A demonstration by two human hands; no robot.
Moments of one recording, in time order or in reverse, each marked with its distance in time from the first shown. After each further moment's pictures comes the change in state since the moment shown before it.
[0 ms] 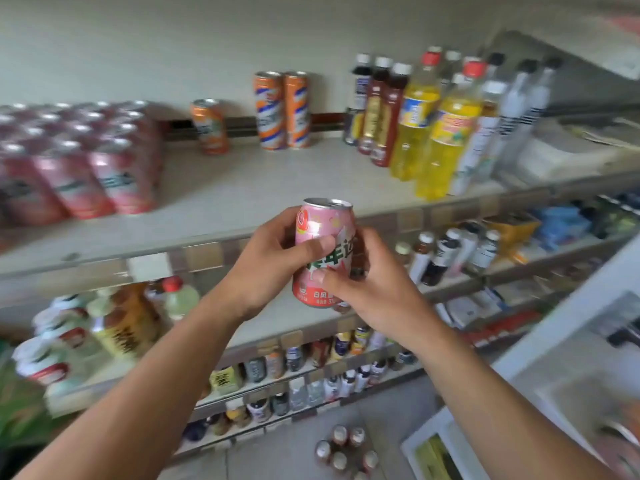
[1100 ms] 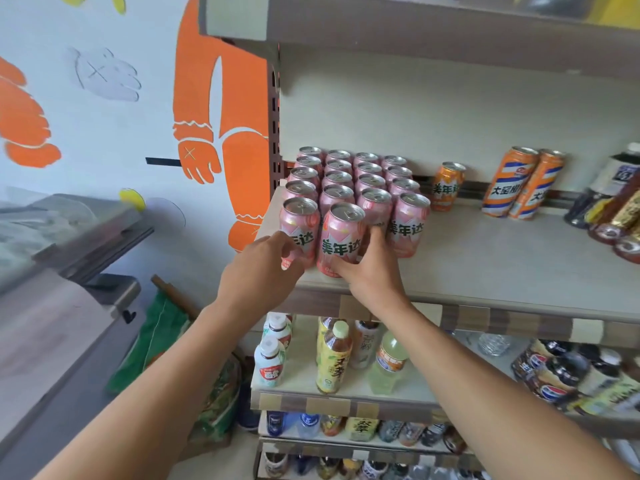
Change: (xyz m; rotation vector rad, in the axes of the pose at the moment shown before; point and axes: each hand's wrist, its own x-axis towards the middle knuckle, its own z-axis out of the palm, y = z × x) left_hand -0.151 0.035 -0.380 1.138 0.631 -0.213; right_hand 0.150 -0.103 0.386 -0.122 0.031 -0.235
